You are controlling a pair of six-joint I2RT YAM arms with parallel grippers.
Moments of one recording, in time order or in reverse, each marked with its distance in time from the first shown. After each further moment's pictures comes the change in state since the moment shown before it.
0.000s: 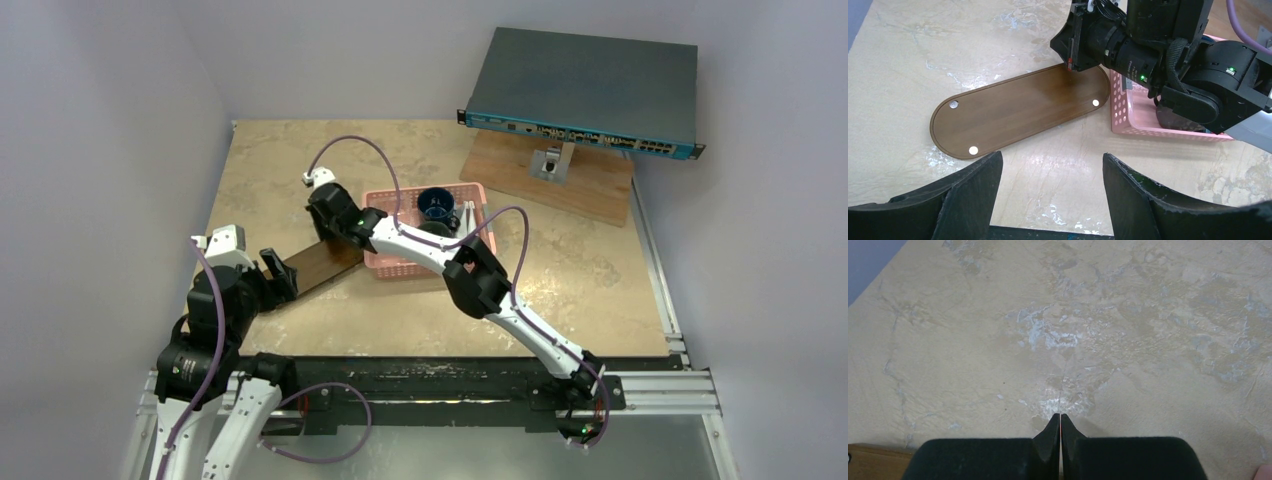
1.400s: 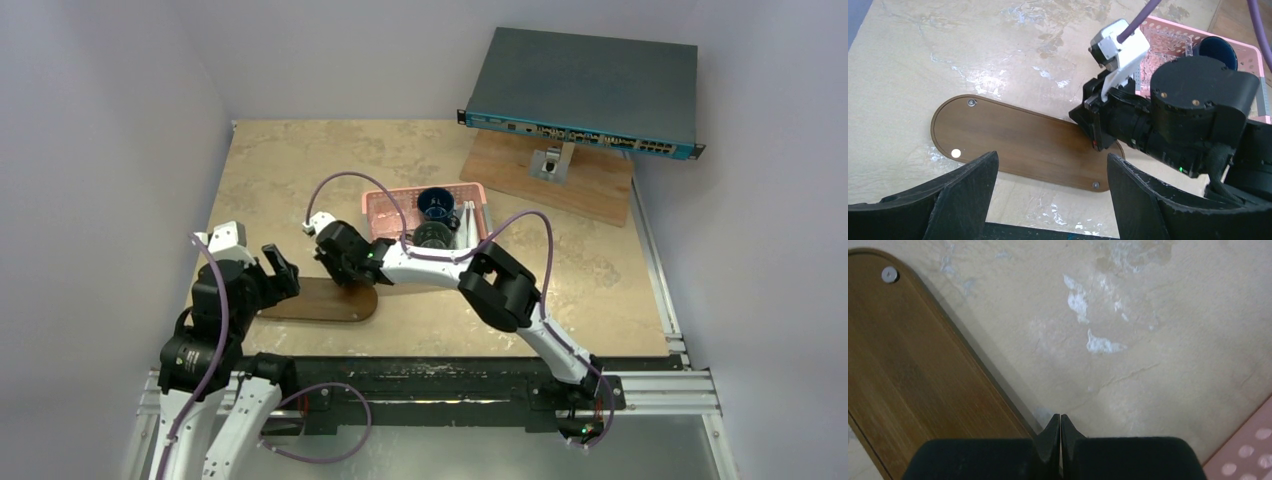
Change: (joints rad) left arm 0.007 0.027 -0.002 0.000 -0.018 -0.024; right arm 0.109 -0.317 -0.547 0.034 -0.064 -0.101
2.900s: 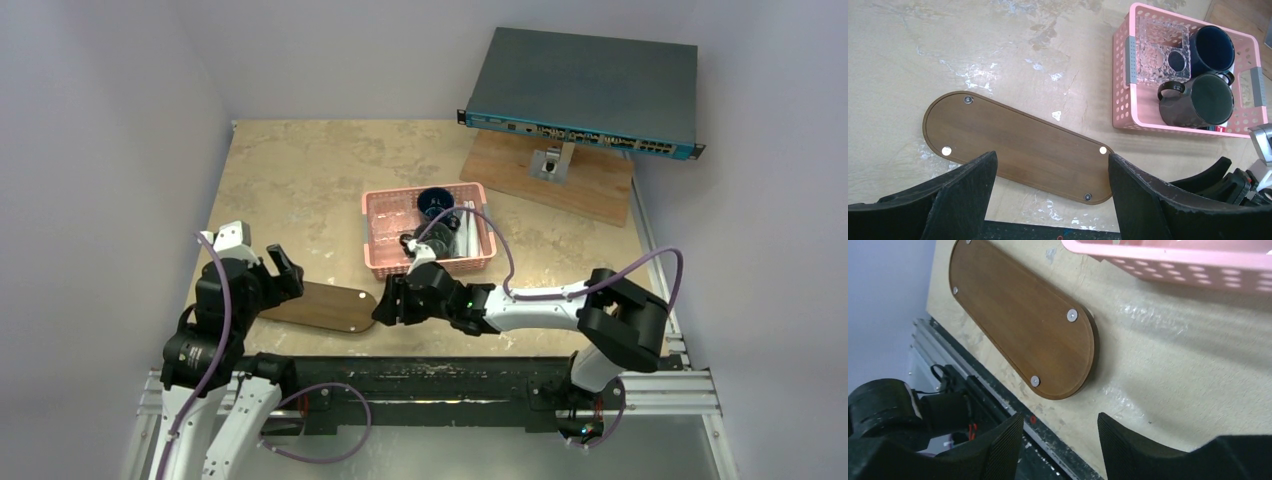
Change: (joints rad) left arm -0.002 0.020 -0.015 0.004 0.030 -0.010; right arm 0.041 -0.761 -1.020 0.384 -0.058 0.666
